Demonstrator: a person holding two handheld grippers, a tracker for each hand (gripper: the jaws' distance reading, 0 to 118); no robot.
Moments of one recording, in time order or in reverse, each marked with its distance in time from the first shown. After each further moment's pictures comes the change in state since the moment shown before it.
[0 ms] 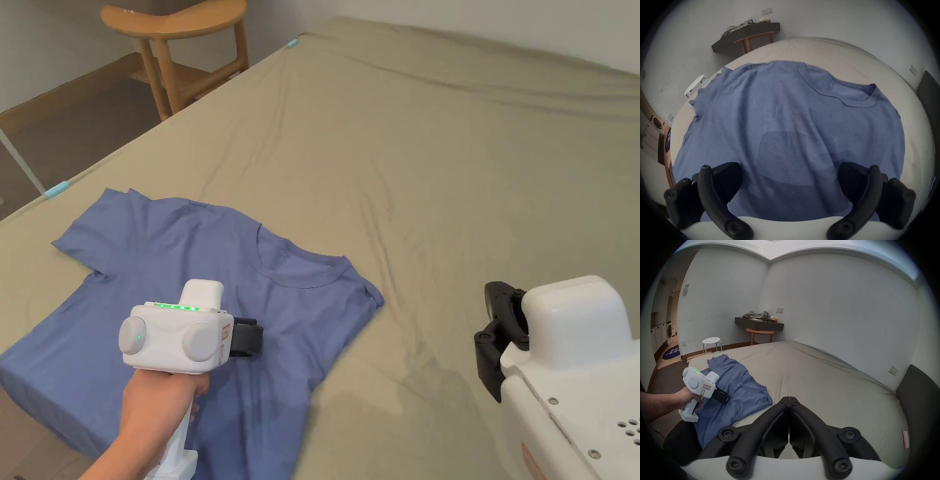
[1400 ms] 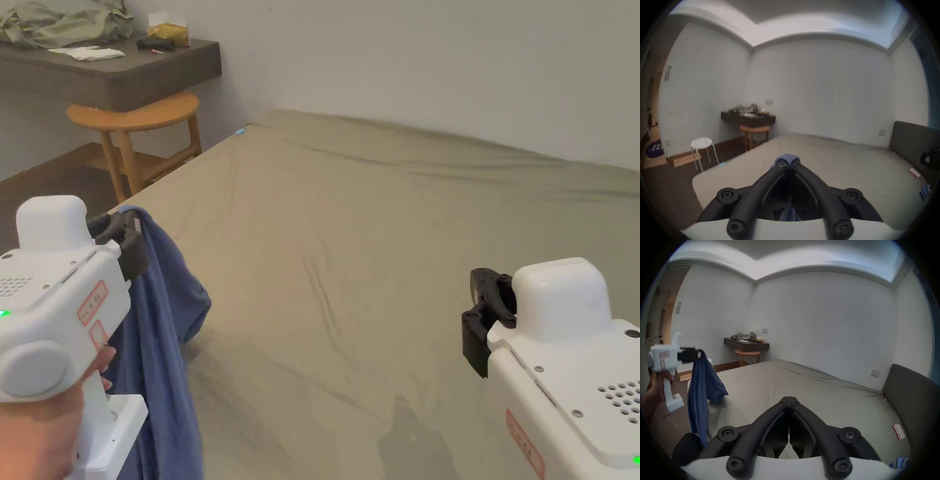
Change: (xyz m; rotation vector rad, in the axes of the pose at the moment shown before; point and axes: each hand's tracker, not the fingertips) left arm -0.018 0.008 0.316 0.904 -0.147 0.098; right arm 0.032 0.019 0.134 0.172 -0.132 -0.086
